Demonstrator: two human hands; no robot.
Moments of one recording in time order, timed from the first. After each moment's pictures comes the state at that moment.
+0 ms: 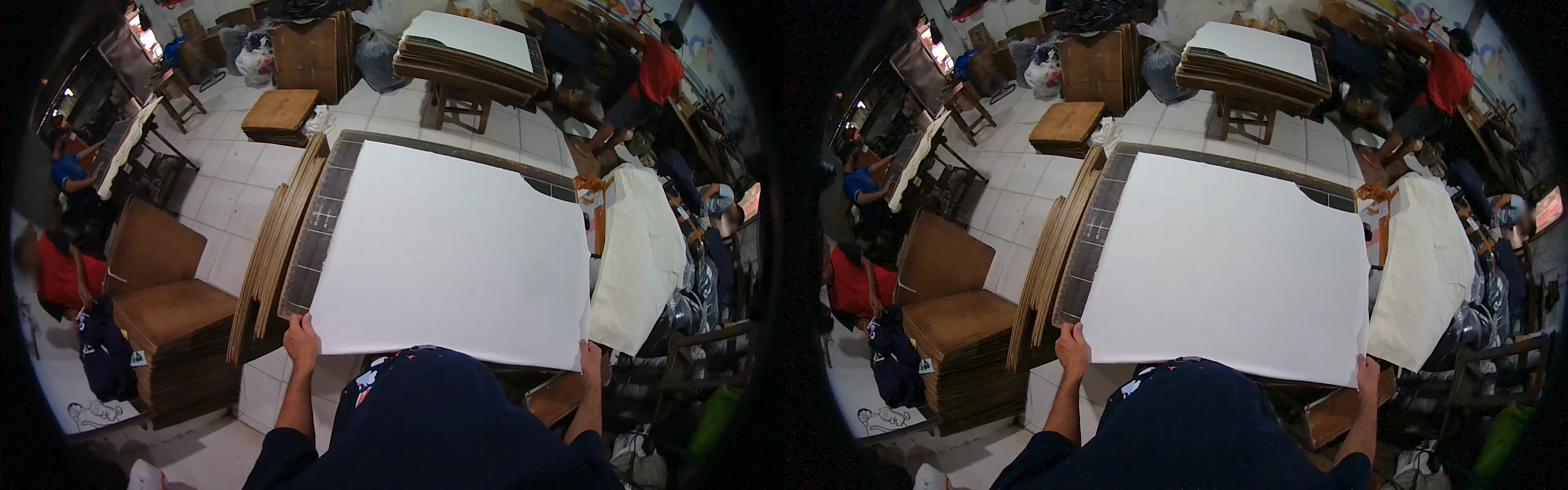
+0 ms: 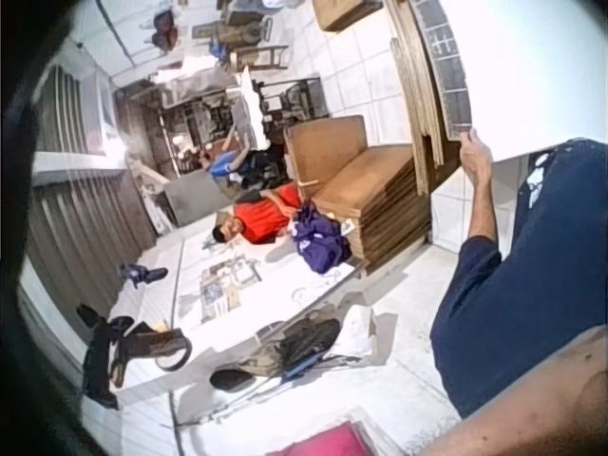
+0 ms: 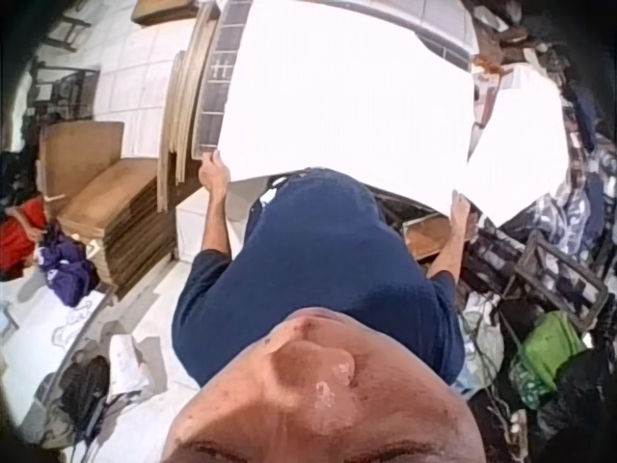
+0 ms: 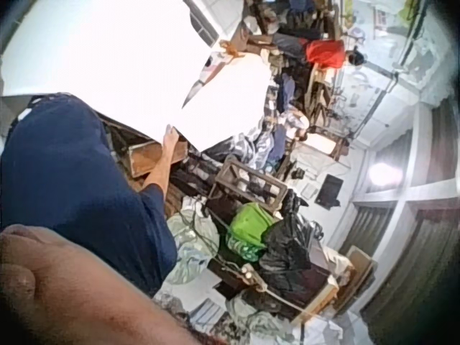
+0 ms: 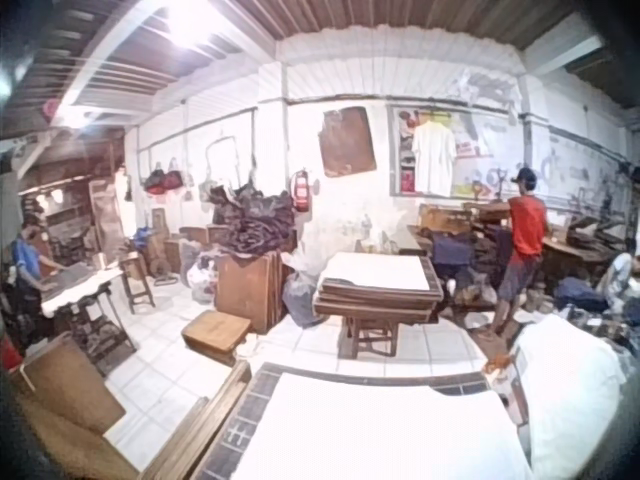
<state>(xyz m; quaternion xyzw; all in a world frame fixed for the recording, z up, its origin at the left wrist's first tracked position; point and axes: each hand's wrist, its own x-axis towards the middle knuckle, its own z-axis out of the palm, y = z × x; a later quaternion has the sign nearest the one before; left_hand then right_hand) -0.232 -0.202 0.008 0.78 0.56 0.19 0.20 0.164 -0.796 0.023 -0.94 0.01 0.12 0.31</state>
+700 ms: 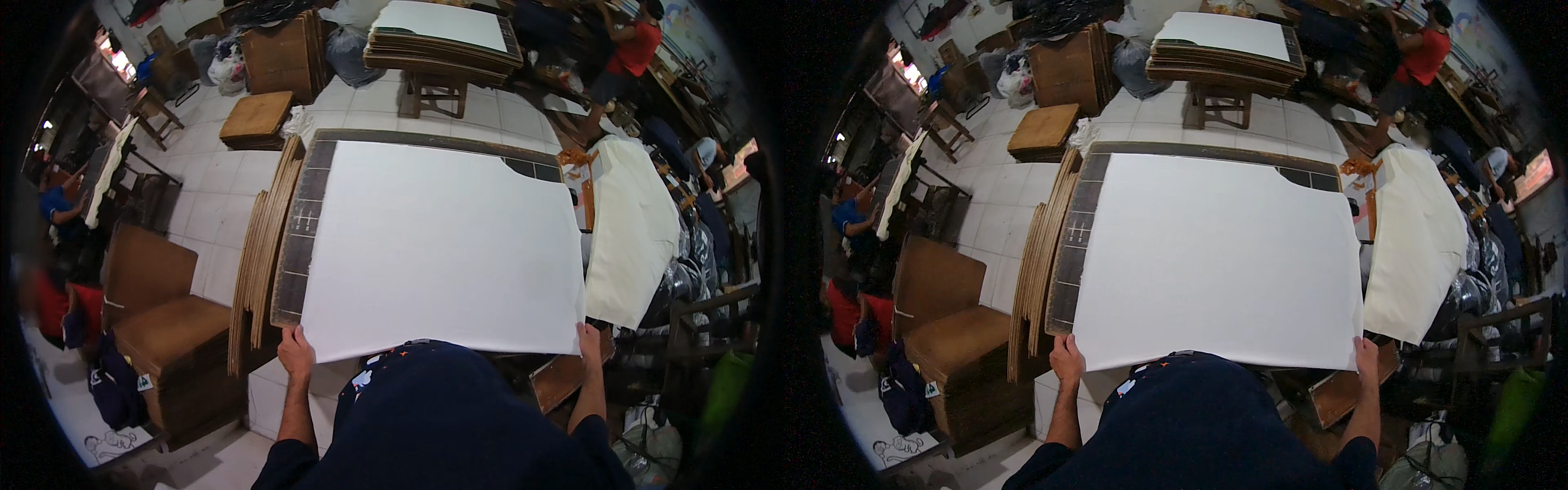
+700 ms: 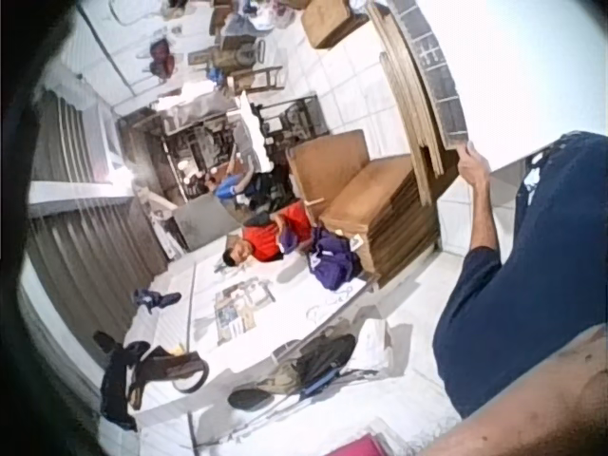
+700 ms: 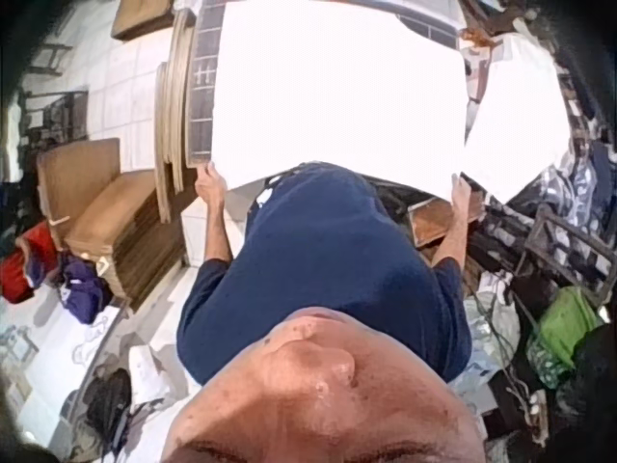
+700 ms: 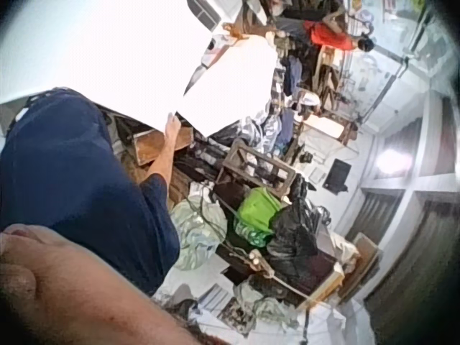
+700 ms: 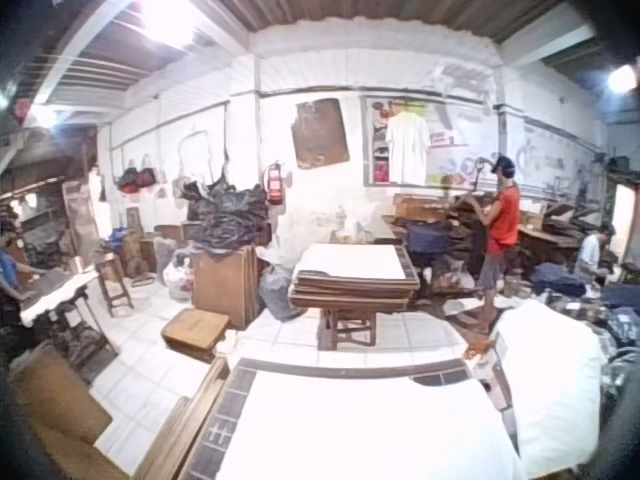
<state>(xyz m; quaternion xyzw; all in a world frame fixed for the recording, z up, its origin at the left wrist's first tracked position) -0.234 -0.198 0.008 0.78 0.56 0.18 0.22 0.163 -0.795 0.012 -0.93 0.03 0.13 0.33</state>
